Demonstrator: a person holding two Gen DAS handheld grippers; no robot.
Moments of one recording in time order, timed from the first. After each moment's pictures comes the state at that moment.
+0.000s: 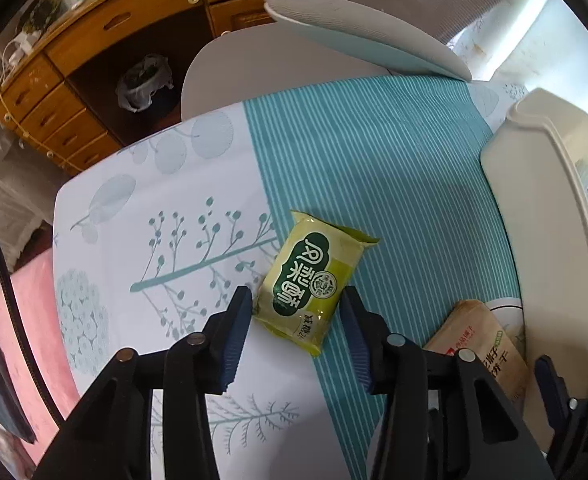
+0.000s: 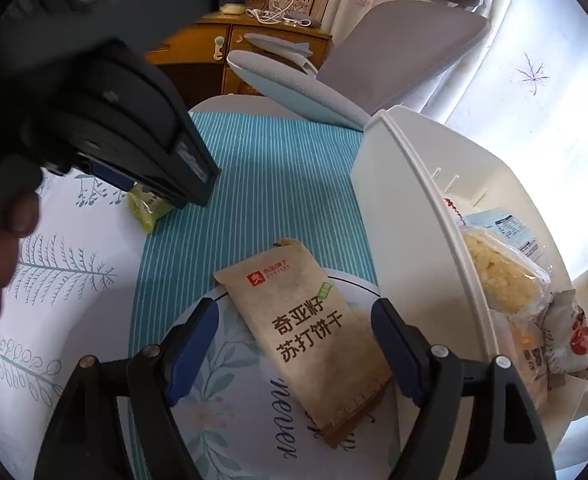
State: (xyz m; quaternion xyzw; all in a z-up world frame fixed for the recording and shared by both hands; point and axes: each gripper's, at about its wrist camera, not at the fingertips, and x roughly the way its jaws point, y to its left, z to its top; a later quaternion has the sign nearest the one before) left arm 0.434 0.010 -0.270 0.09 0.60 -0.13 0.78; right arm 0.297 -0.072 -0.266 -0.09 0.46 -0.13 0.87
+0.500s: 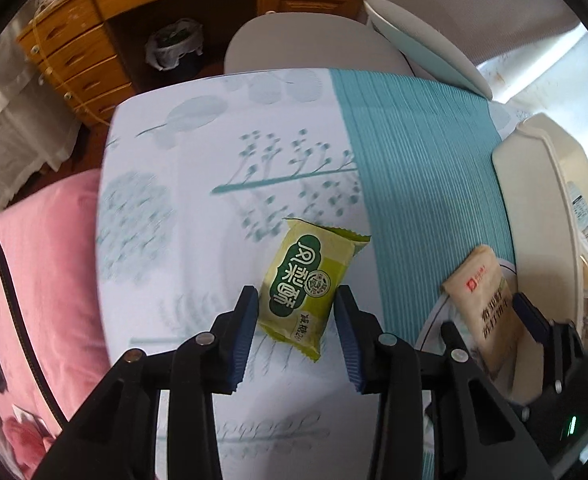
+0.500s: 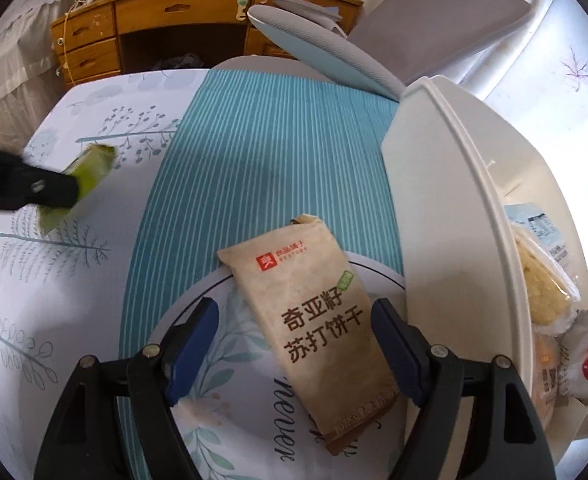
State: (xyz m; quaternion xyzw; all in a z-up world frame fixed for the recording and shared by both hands) left arm 0.391 0.096 -0.253 0.00 0.62 -0.11 0.77; right arm 0.317 -0.078 -0.282 -0.09 0.53 -0.08 0.84
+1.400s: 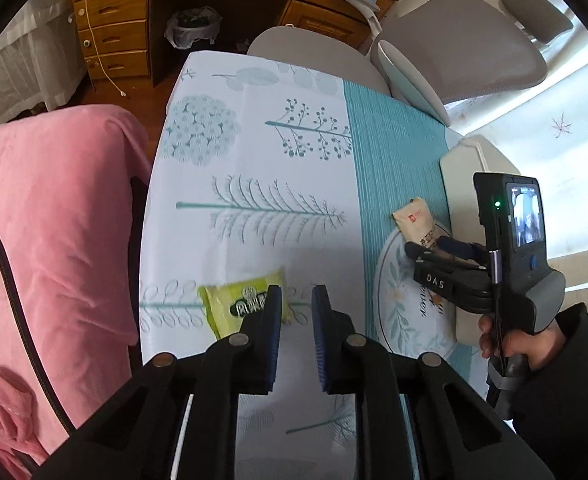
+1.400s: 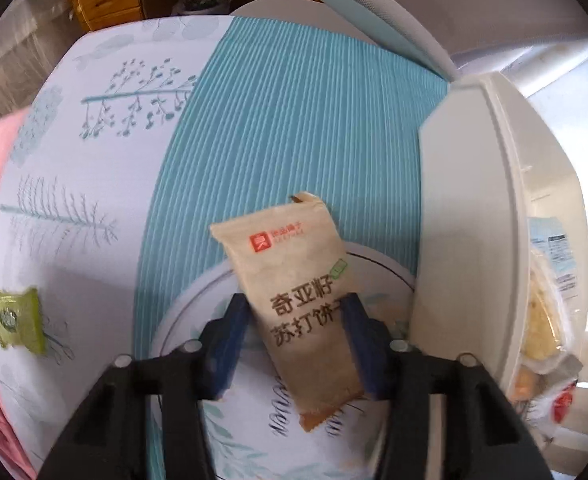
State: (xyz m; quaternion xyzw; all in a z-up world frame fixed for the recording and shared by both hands) left arm 0.287 0.178 -0.208 -0.14 0.60 -0.14 0.77; right arm 0.345 -0.065 -0.272 -0.12 0.64 -0.04 0.76
